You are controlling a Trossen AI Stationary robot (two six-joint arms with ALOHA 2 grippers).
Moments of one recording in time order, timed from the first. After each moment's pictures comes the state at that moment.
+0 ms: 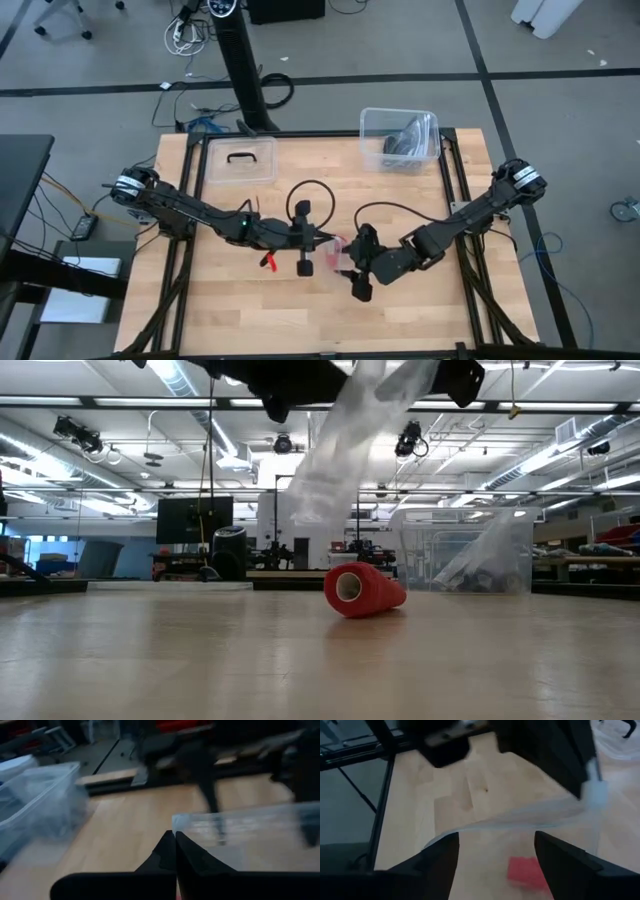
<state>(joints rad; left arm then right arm) -0.28 1.57 0.94 0.33 -0.38 0.05 0.52 1.56 1.11 -0.20 0.51 0.53</state>
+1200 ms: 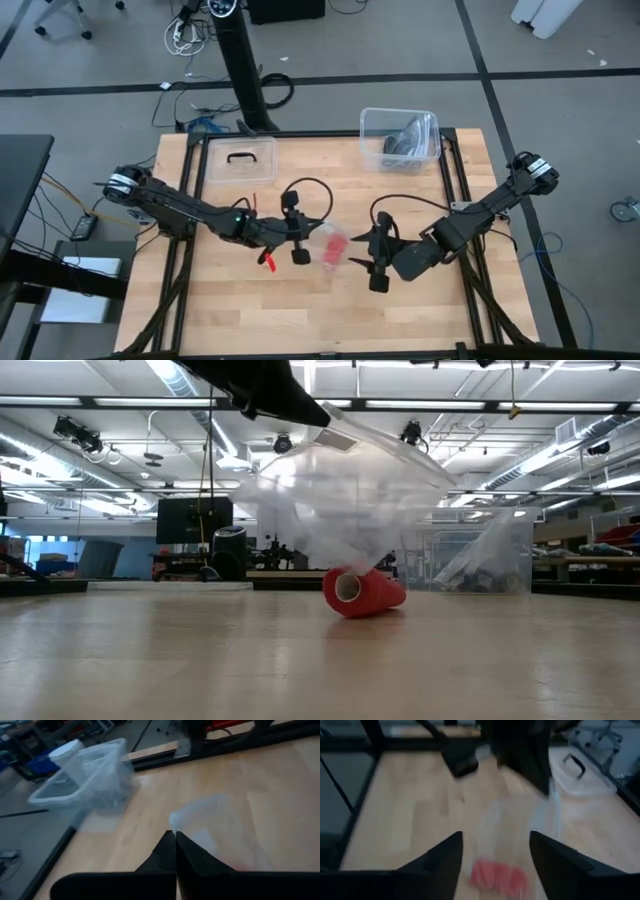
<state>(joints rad) -0.28 1.49 0.94 0.12 -0.59 0.07 0.57 1.41 1.11 -0.37 0.66 0.37</state>
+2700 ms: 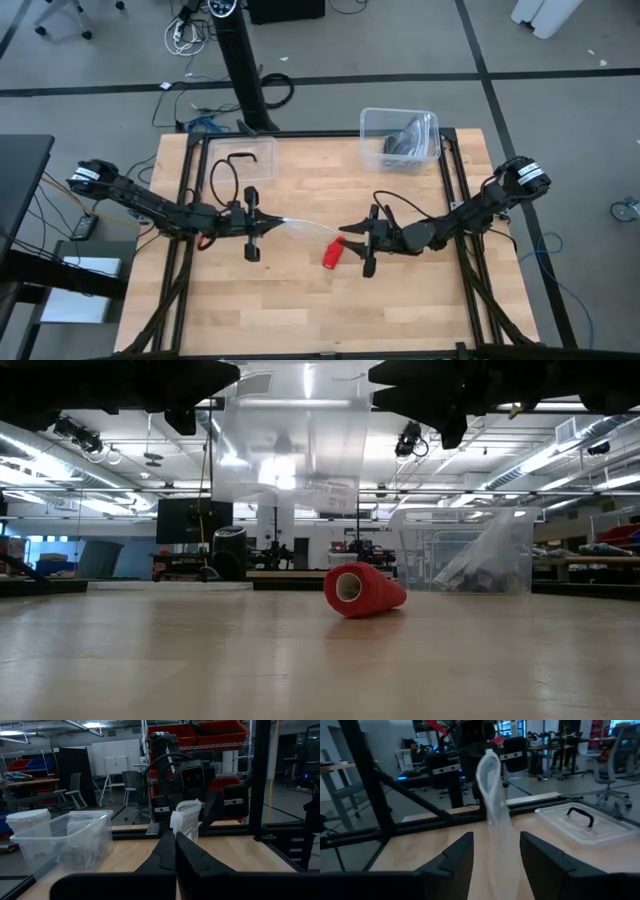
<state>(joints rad) -0.30 1.08 0.29 0.94 -0.36 0.10 0.42 1.51 0.57 0.95 0.58 0.13</state>
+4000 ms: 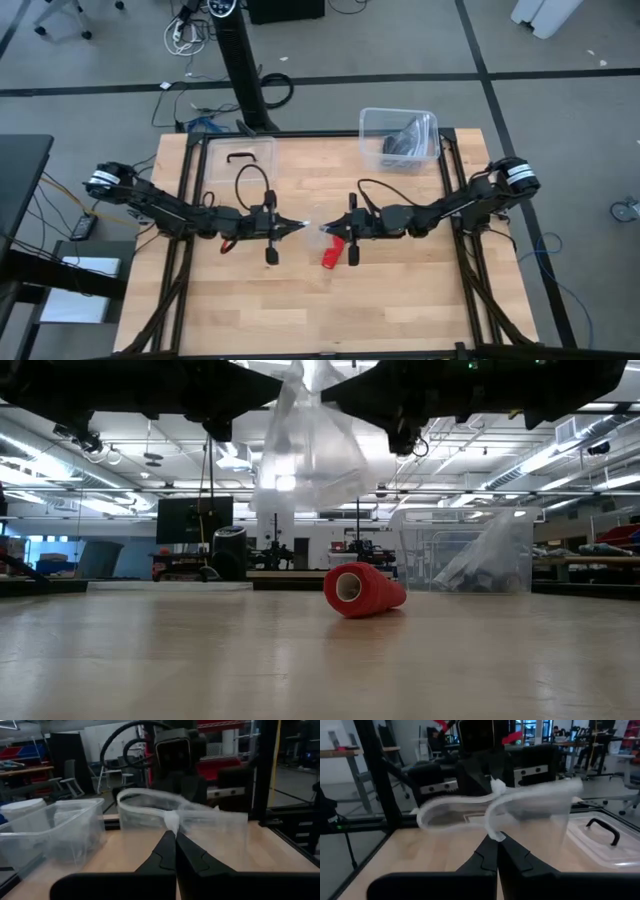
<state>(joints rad) -0.26 1.34 0.45 0.95 -0.32 0.10 0.22 1.59 0.70 0.86 0.26 0.08</state>
